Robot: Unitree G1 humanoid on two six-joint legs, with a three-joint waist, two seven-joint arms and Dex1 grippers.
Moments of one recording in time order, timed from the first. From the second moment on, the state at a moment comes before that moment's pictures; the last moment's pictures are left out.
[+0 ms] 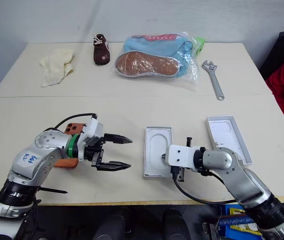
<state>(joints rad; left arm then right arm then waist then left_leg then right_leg) -0.41 0.67 -0.13 -0.23 -0.51 0.55 -1.12 -0.30 -0.78 0.32 -0.37 -0.01 0.31 0.90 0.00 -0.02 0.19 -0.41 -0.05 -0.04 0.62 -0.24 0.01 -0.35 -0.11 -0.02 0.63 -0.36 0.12</state>
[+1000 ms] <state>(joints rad) -0.41 0.68 -0.13 -0.22 -0.51 0.59 -1.11 -0.48 -0.59 0.33 -0.14 -0.14 0.20 0.88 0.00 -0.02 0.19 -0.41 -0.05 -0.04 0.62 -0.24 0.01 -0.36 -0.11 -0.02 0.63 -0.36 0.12</state>
